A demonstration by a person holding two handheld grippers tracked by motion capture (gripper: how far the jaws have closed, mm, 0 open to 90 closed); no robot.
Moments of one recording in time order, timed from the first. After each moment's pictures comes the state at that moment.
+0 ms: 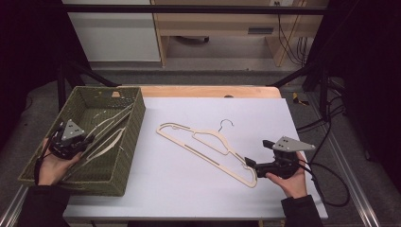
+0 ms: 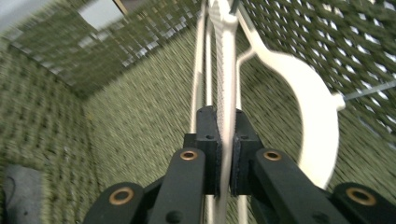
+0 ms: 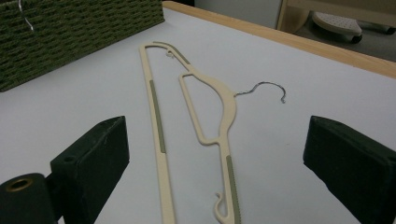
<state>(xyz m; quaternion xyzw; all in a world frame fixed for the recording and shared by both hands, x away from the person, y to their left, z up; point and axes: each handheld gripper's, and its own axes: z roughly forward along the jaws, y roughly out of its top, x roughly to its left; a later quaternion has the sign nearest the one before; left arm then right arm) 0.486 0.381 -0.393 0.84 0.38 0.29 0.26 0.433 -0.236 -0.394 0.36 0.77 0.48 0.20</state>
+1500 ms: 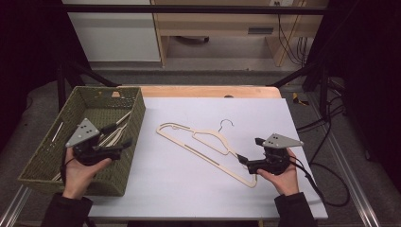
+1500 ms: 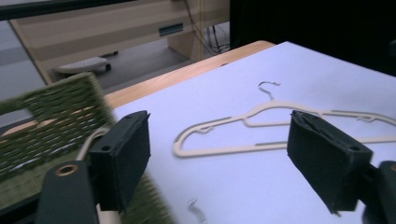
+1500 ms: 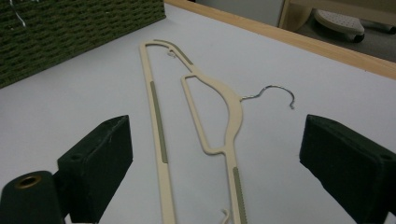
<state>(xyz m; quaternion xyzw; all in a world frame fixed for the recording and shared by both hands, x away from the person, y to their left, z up) 0.441 0.274 -0.347 0.75 0.34 0.25 0.51 0.446 -0.216 -0.397 0.36 0.78 0.47 0.20</state>
